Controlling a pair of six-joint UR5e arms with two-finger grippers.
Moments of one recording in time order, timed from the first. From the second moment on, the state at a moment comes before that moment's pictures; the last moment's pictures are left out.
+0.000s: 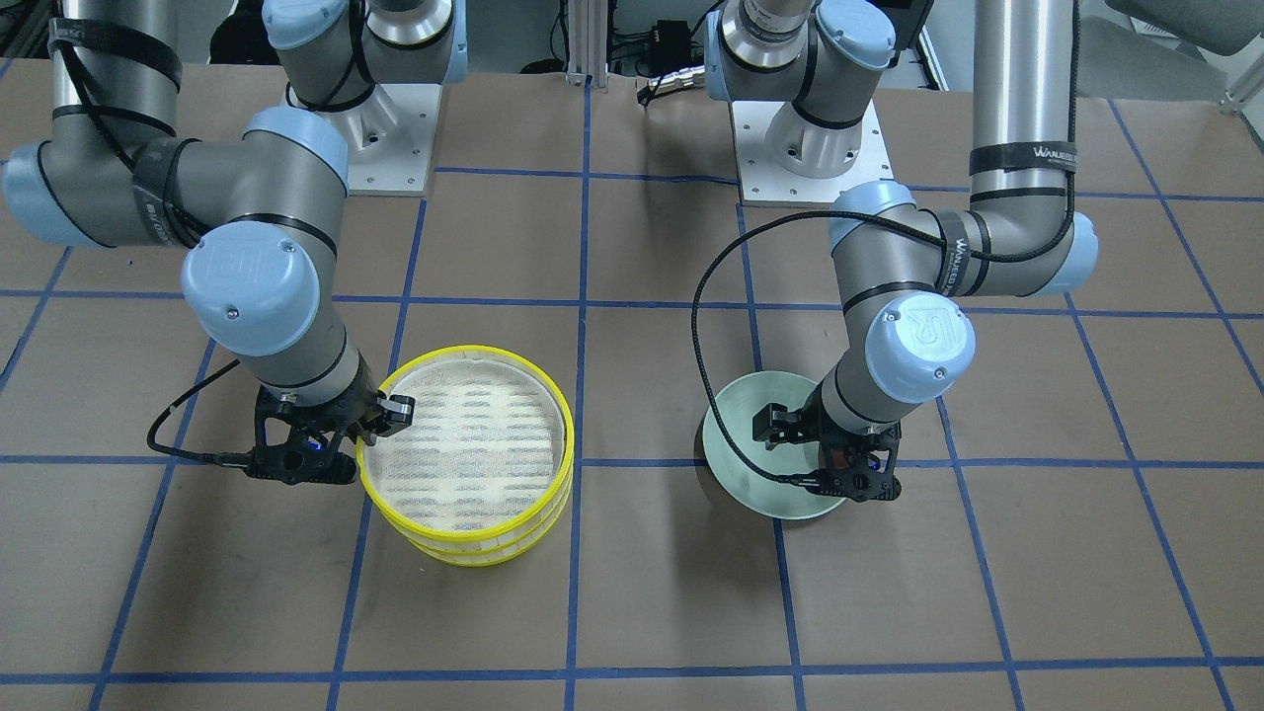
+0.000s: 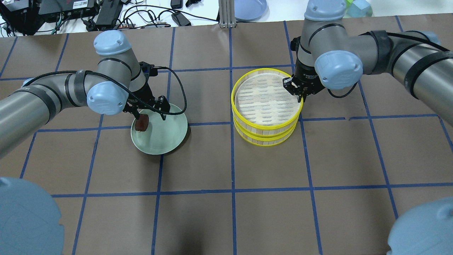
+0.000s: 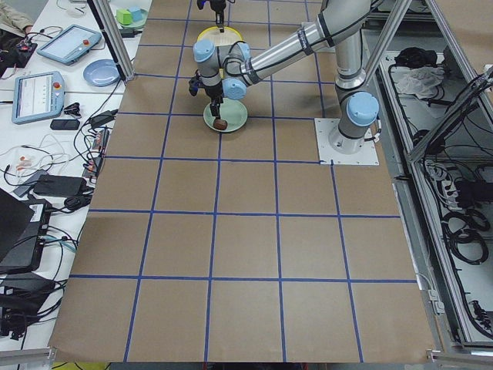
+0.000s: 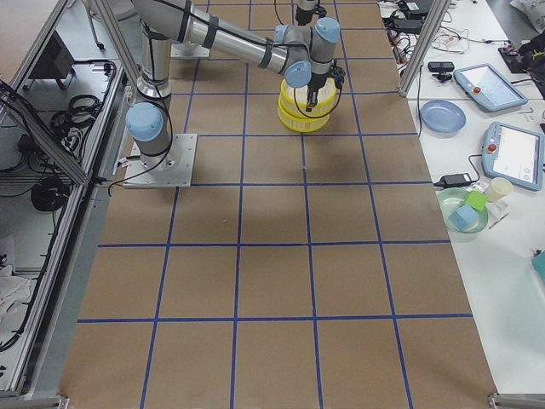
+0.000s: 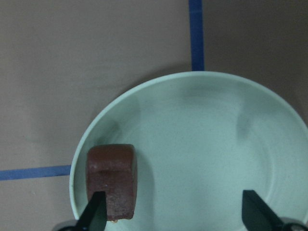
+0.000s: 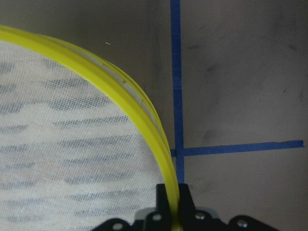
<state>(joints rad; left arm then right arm) -1.53 -1.96 -1.79 -1.09 1.59 0.12 1.62 -1.23 1.67 -1.93 -1.62 0.10</state>
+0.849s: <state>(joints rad) -1.50 -1.99 -1.79 -1.08 1.64 0.13 1.62 -1.23 1.69 -1.93 -1.62 0.10</state>
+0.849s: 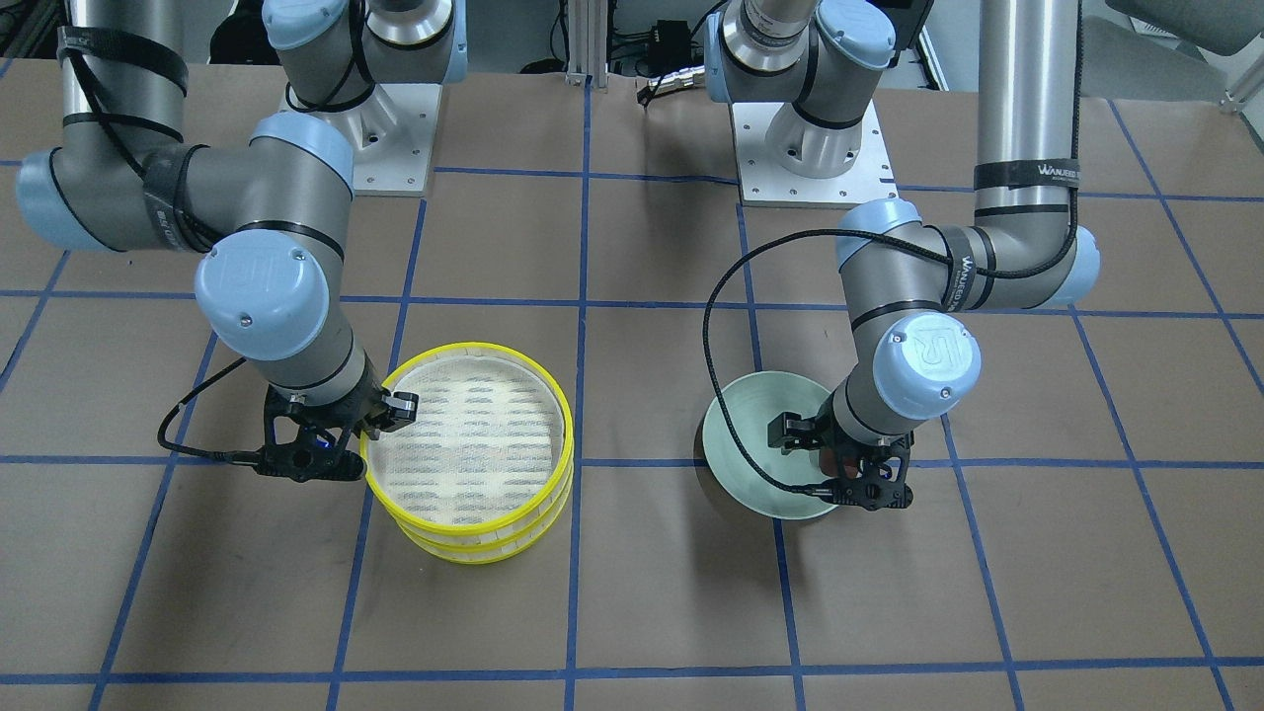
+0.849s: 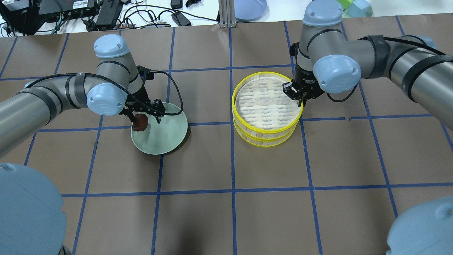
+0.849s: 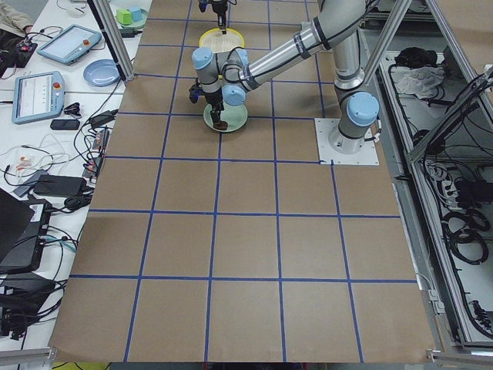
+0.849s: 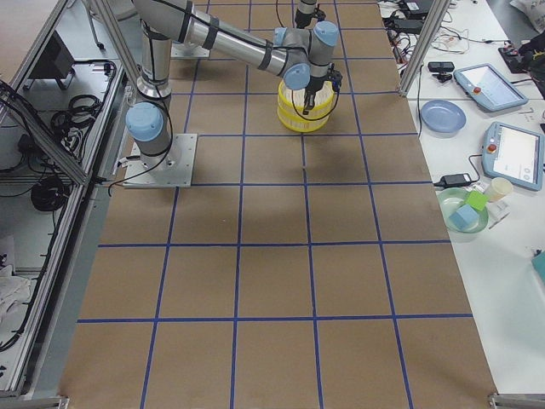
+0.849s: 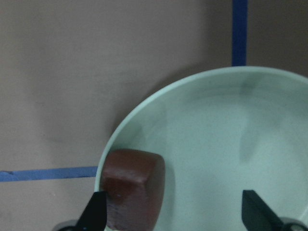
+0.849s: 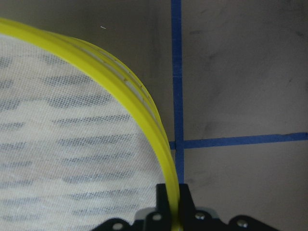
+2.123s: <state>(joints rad) -1.49 -1.99 -1.78 -1.05 1.63 0.26 1.62 -1.48 1.40 -1.48 -1.56 0.09</state>
